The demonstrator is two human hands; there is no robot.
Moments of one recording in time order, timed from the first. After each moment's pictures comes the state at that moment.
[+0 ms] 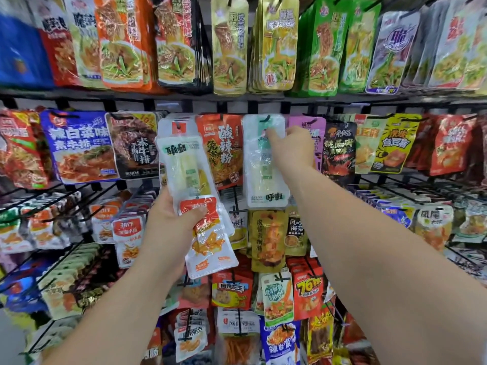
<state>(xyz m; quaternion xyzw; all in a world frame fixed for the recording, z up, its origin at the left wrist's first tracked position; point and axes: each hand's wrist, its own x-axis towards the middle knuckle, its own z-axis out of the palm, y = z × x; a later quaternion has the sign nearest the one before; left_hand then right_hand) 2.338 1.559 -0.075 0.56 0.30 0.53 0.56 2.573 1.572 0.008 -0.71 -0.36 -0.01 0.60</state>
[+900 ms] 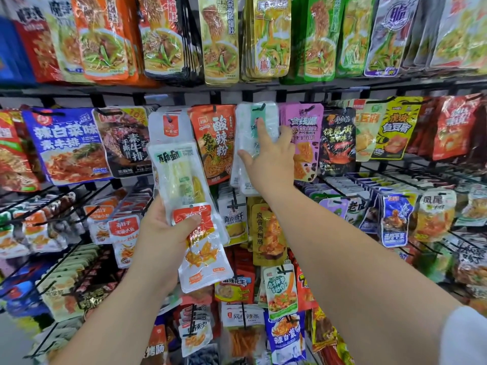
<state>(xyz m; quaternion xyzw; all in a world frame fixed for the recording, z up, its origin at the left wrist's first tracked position) 2.329 1.558 -0.091 0.57 0.31 0.51 0.57 2.554 1.591 -0.046 -0.78 -0.46 -0.19 0.38</state>
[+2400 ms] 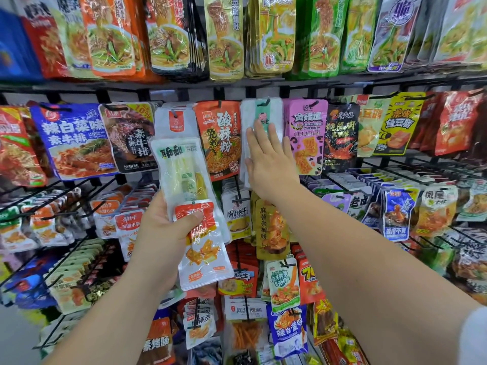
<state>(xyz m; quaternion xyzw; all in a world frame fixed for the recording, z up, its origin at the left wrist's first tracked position) 2.318 1.556 -0.090 0.58 0.31 0.50 0.56 2.559 1.583 -0.058 -0.77 -0.57 -0.25 0.14</state>
